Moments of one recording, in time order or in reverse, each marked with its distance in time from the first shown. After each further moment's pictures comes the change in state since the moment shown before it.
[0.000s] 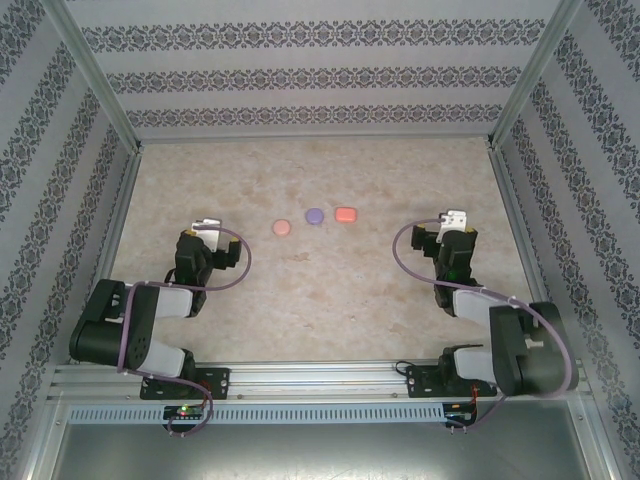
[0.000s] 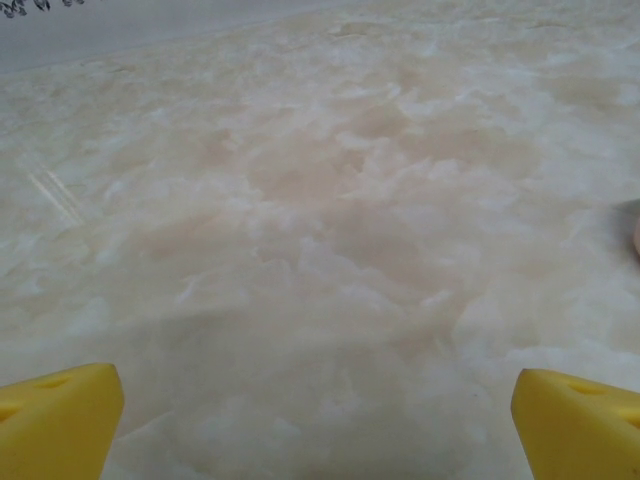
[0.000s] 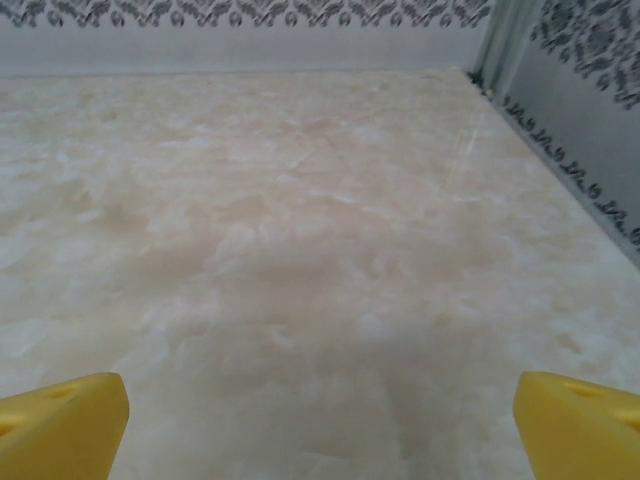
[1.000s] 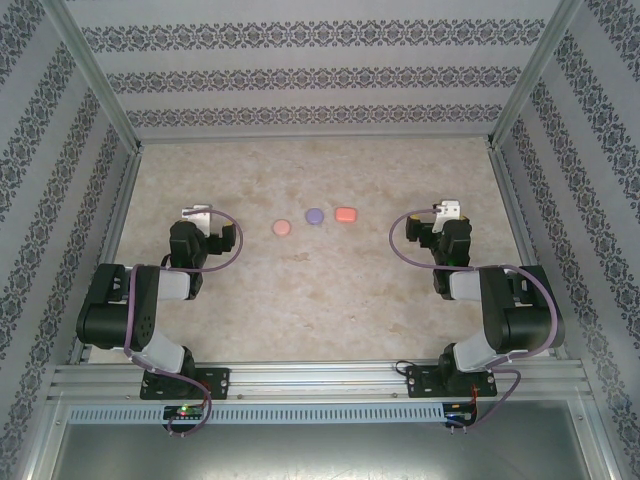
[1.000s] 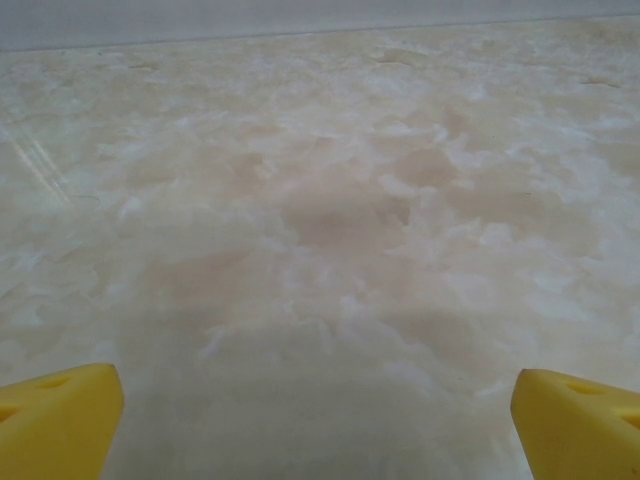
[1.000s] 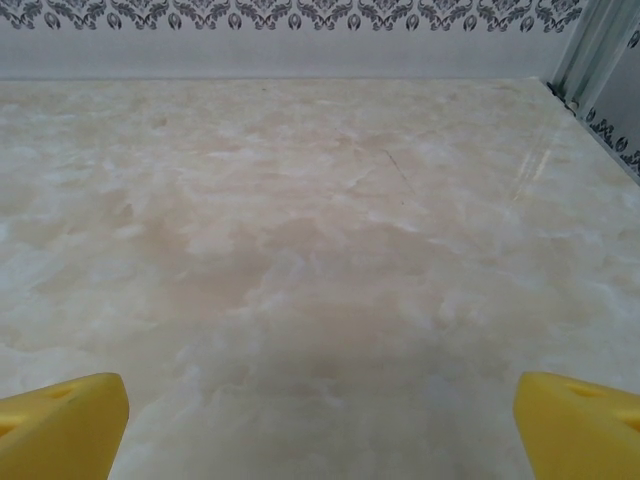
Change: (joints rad) left arm 0.076 0.098 0.130 -0.040 0.057 -0.083; right arm -0.050 0.204 0.099 0.112 -0.163 -0.027
